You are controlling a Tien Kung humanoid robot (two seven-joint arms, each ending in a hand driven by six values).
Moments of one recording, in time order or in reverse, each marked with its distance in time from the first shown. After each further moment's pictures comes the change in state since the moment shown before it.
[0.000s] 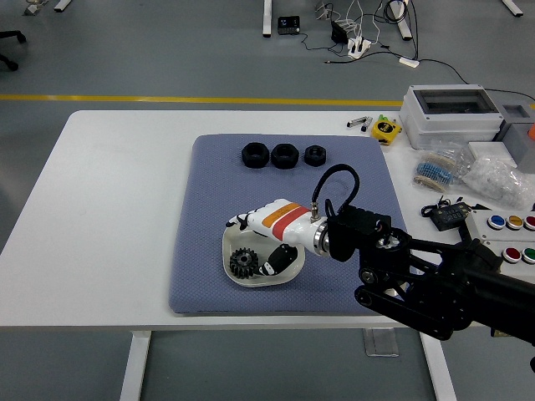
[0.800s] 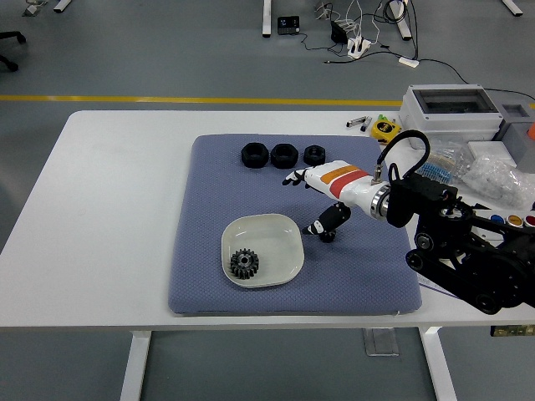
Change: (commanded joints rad) left arm 0.003 0.001 -0.006 0.000 0.004 0.000 -0.001; right arm -0.044 -0.169 0.156 -0.038 0.003 0.019 0.037
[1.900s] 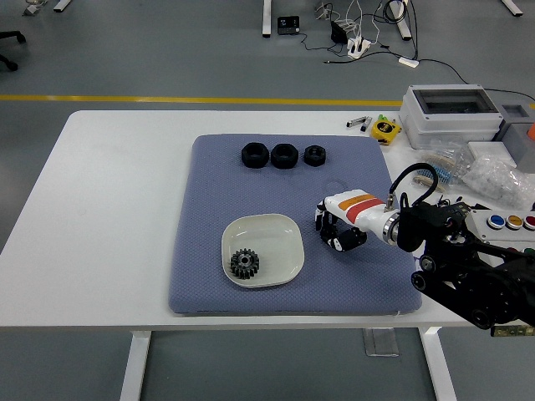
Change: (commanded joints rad) left arm 0.004 -0.004 0.013 0.000 -0.005 0.000 0.001; right arm -0.041 0.039 -0.092 -0.143 0.040 -0.072 0.039
